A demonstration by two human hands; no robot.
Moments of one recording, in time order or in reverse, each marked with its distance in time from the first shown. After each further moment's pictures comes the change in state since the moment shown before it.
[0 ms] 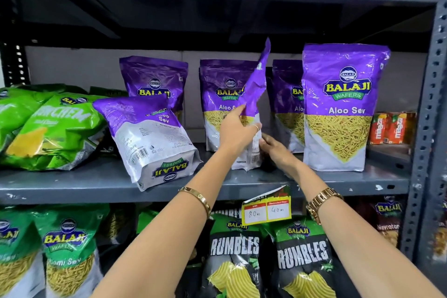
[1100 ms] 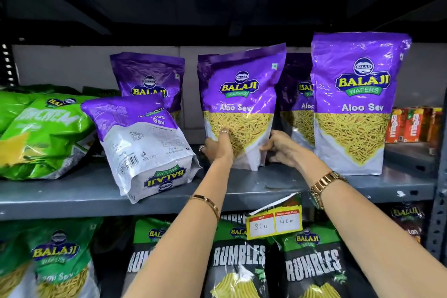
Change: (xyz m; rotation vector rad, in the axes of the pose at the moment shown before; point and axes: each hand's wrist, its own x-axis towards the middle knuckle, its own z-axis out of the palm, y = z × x) left_hand 0.026 -0.070 0.013 -0.242 0.263 -0.651; right_hand 0.035 -0.012 -0.003 0.214 0.096 0.374
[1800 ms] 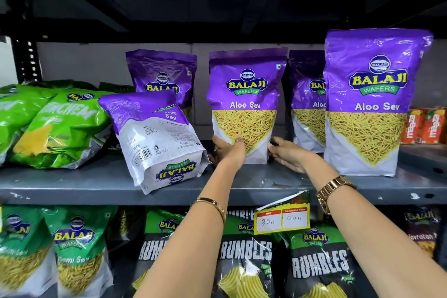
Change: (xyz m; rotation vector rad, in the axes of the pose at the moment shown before) left_hand -0.001 -0.019 -0.004 0.358 -0.063 0.038; right_hand -0.002 0.018 0.001 -0.218 -0.125 -0.004
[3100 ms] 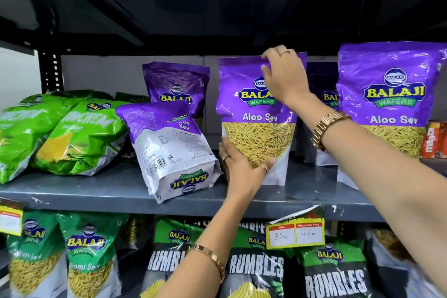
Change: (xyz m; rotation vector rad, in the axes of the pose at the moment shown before) left_hand -0.049 -0.013 -0.023 -0.093 0.000 0.504; right_hand -0.001 -0.167 0.005 -1.036 0.811 -0.930
